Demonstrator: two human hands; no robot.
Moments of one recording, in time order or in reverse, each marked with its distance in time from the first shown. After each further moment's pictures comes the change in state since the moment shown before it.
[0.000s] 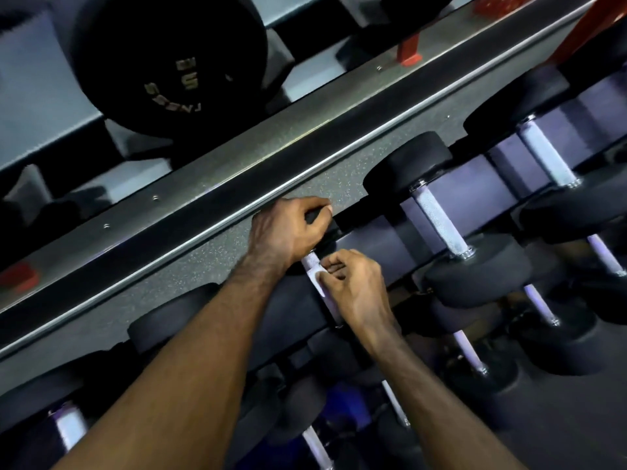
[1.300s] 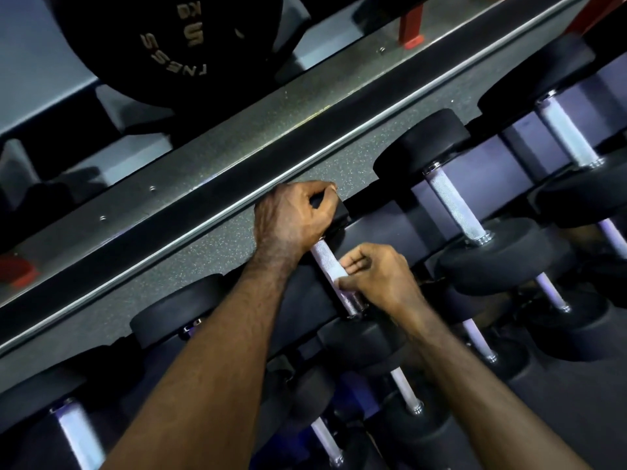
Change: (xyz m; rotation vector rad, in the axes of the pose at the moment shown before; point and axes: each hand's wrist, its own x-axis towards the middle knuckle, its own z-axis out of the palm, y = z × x) left_hand -0.005 -0.004 0.006 -0.113 0.145 -0.033; right_hand 0.006 0.006 -0.015 -0.031 -0.200 0.243
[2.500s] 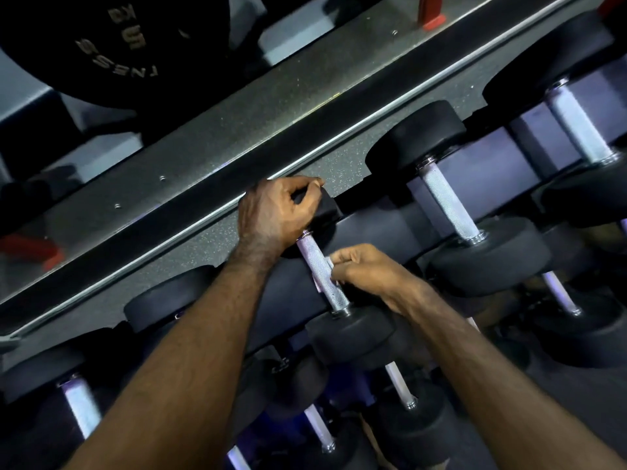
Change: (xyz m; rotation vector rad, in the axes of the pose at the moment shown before) left_hand -0.001 0.004 0.002 0.005 0.036 -0.016; right_hand 0.029 0.015 -0.011 0.269 -0.441 0.062
